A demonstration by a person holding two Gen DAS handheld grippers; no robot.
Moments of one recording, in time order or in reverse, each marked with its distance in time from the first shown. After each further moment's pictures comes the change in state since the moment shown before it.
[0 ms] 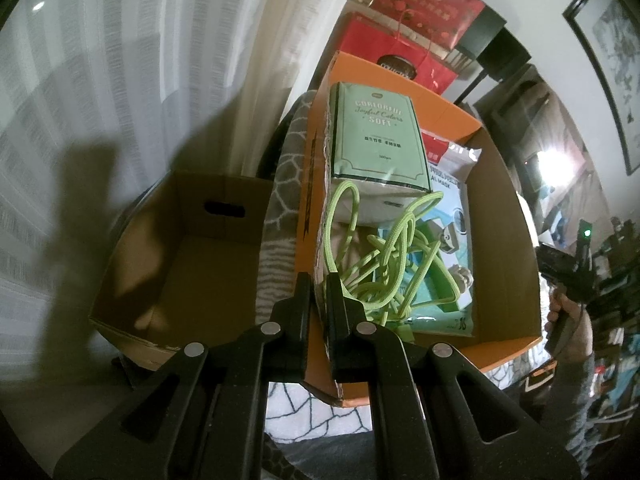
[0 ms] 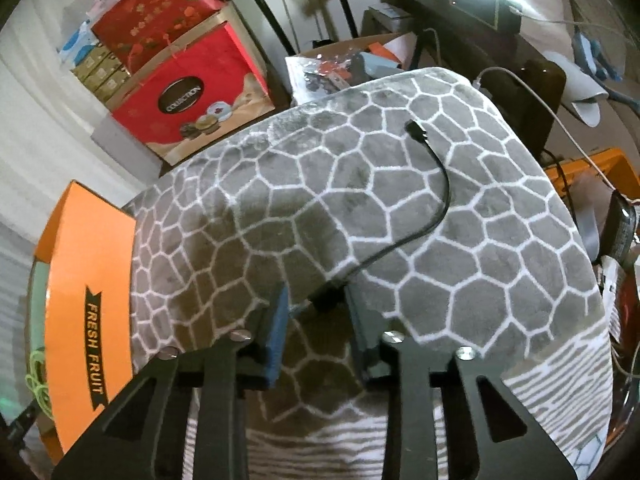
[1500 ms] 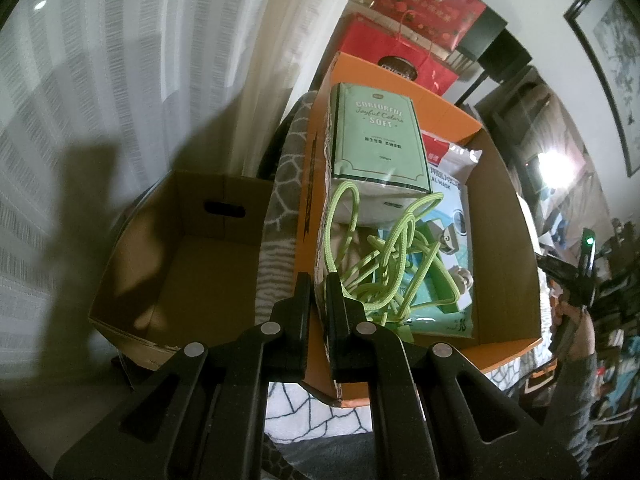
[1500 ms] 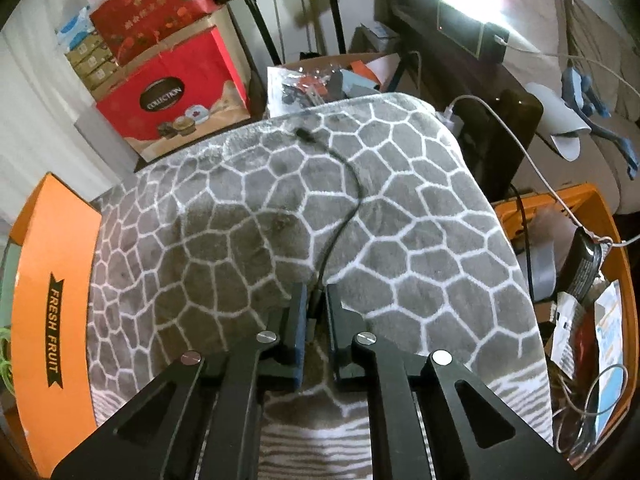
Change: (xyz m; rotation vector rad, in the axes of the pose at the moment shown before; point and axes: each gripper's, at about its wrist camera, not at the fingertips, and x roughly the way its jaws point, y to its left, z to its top) left arm 0.001 0.001 0.000 -0.009 -0.004 0.003; right arm -0.014 -0.024 0.006 -0.096 -0.041 -0.109
